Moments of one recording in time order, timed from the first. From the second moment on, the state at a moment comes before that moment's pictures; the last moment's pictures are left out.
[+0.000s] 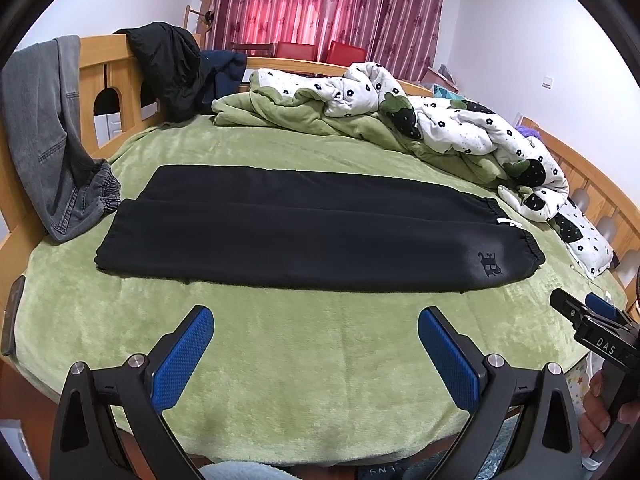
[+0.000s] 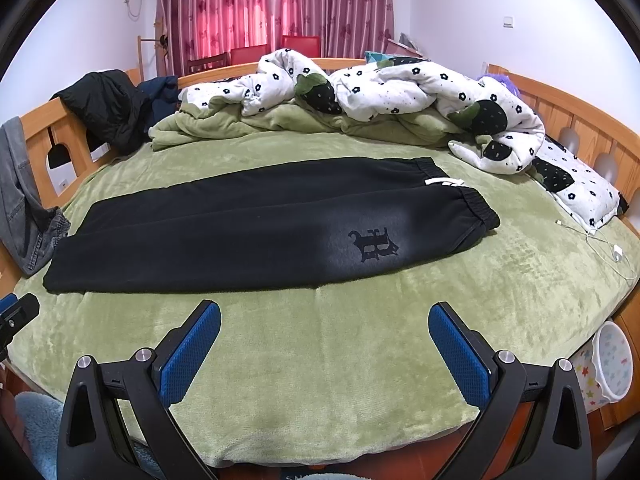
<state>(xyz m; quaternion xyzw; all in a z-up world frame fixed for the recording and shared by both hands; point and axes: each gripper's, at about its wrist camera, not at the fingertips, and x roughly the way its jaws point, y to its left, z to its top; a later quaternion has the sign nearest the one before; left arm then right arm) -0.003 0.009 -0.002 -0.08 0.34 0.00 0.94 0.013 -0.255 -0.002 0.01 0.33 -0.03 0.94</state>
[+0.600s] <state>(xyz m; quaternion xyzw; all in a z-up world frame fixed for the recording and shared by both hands) -0.003 0.010 -0.003 -0.08 0.34 0.00 0.94 0.013 -0.256 -0.002 0.01 0.33 -0.03 0.94</state>
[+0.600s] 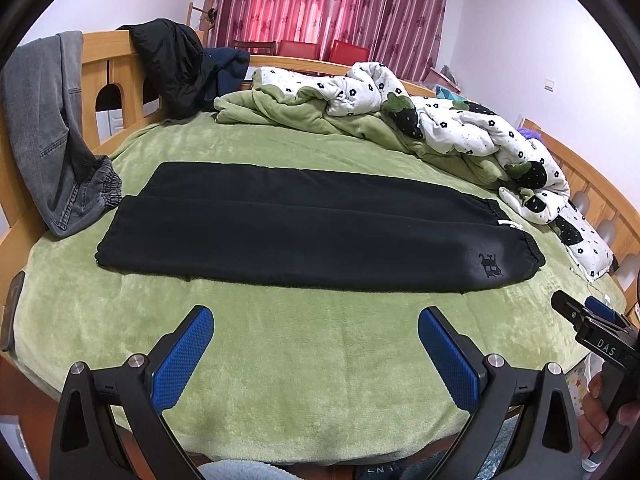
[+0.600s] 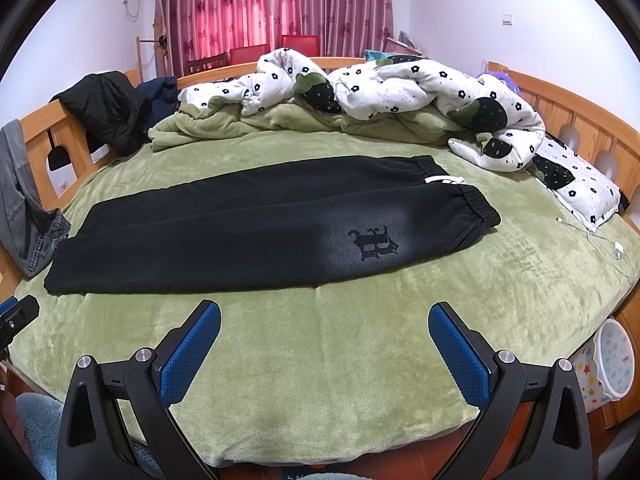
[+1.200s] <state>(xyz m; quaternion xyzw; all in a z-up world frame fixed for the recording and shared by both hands) -0.002 0.011 -0.002 -0.08 0.34 0.00 0.94 0.012 -0.258 -0.008 0.01 0.33 -0.03 0.94</state>
